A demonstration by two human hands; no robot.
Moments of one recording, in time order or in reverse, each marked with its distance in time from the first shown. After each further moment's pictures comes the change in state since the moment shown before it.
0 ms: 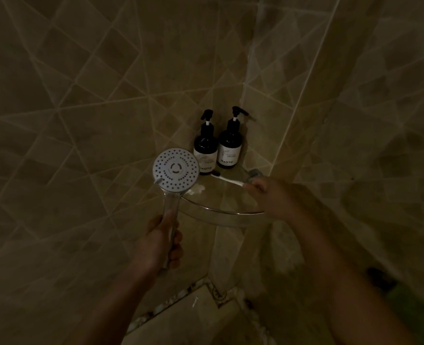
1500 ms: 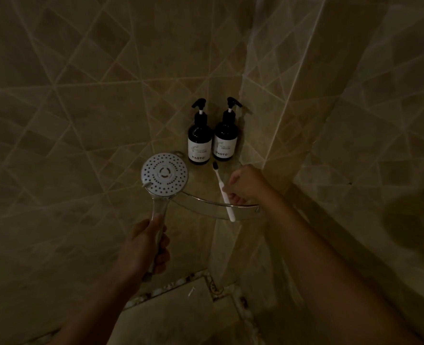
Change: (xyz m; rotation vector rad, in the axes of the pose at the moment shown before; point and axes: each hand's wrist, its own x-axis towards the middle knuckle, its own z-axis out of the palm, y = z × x) left_hand -0.021 -0.045 0.030 -0.038 0.165 -0.019; right_hand 0.040 0.008 0.013 0.194 -0.299 0.122
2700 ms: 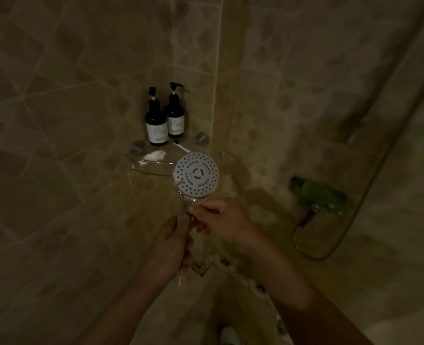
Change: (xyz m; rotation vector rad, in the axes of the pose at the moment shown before) left_hand -0.091 -0.016 -0.066 0.361 -0.509 0.155; right_hand -0.260 -0.067 0.164 0.533 0.341 0.018
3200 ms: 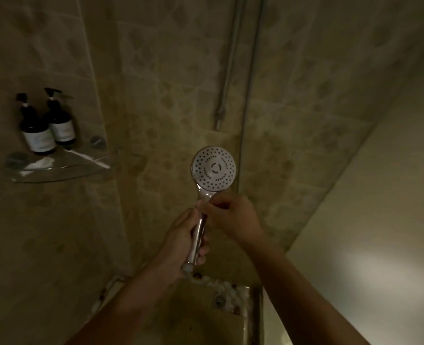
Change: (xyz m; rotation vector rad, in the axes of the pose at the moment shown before) left_hand -0.119 0.019 0.173 -0.323 -0.632 -0.225; right_hand -0.218 -0.009 -0.119 -0.222 0.680 0.031
